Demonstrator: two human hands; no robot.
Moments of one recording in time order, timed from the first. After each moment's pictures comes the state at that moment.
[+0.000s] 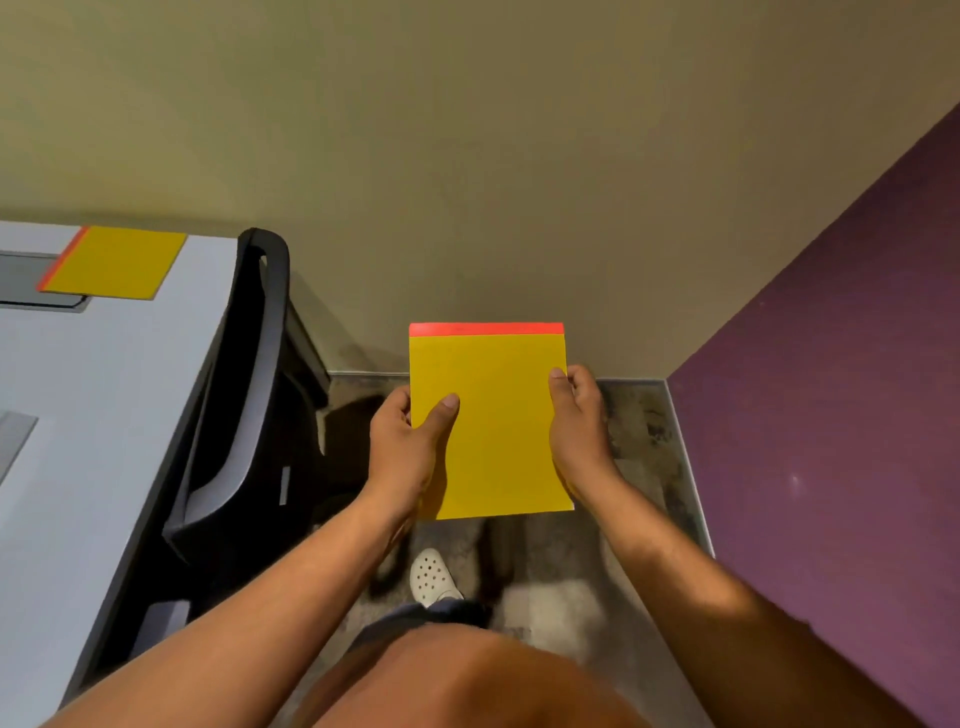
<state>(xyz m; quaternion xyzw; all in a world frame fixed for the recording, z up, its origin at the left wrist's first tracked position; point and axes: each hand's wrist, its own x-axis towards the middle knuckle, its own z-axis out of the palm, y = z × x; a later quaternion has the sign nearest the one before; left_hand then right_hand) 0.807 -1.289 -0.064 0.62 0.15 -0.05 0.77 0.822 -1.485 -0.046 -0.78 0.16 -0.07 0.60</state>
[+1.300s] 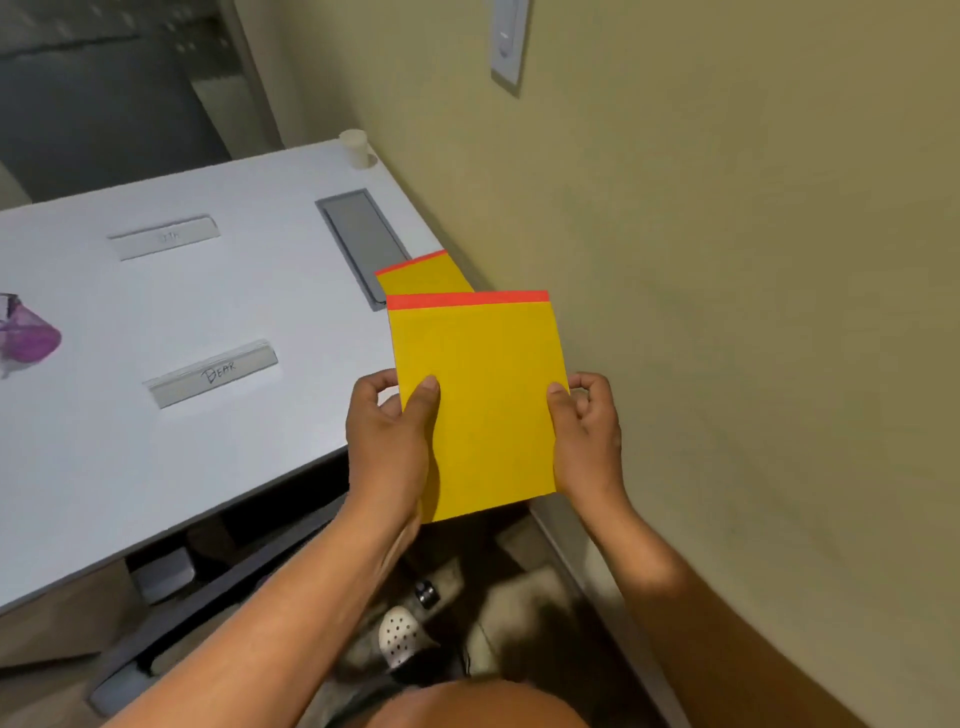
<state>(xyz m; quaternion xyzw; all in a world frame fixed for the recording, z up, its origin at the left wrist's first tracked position) 1.067 -1.123 0.027 0.42 0.47 0.40 0.67 1.229 -1.215 -0.003 -0.76 -0.23 0.22 0.57</state>
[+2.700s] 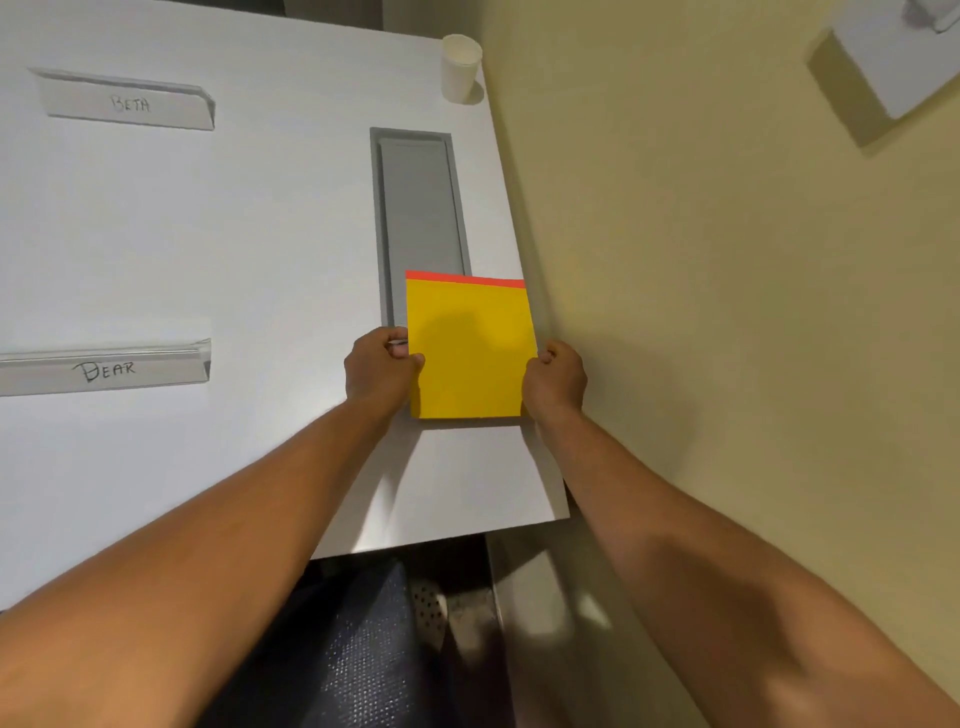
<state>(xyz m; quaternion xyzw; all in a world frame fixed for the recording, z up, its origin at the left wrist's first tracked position) 1.200 -0.777 -0.201 0.47 0.67 0.28 0.50 1.397 -0.815 -0.201 -0.87 -0.25 0.31 0.29</state>
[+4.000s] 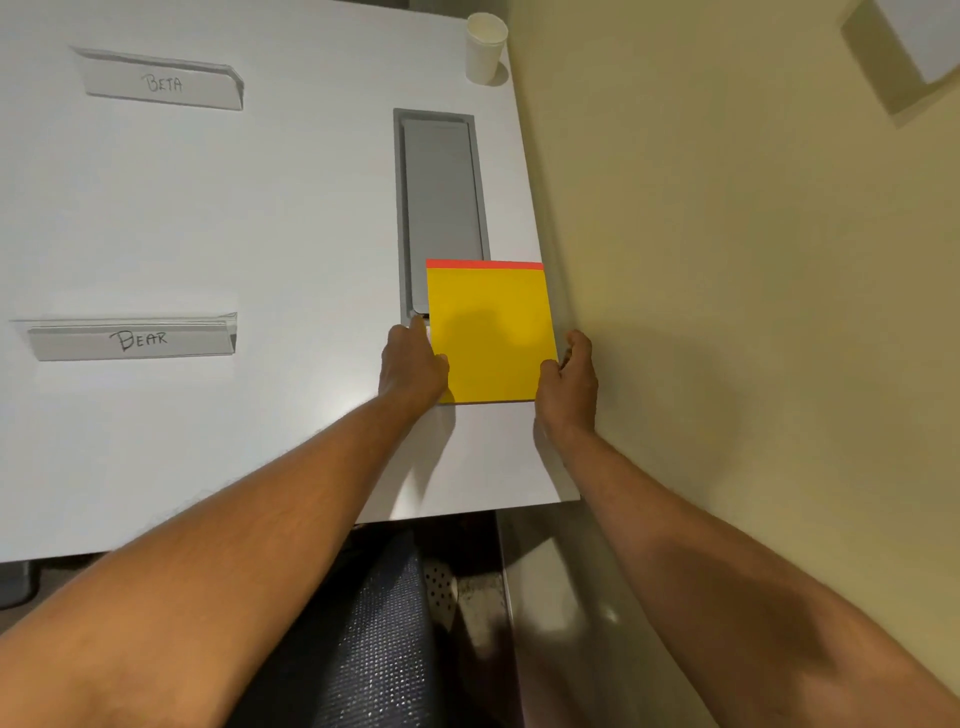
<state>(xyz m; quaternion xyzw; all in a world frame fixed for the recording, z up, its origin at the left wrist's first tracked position) 1.211 -0.791 -0.202 0.61 0.67 0.11 0.42 1.392 -0.855 -0.206 -0.83 -0.35 0.29 0.33</state>
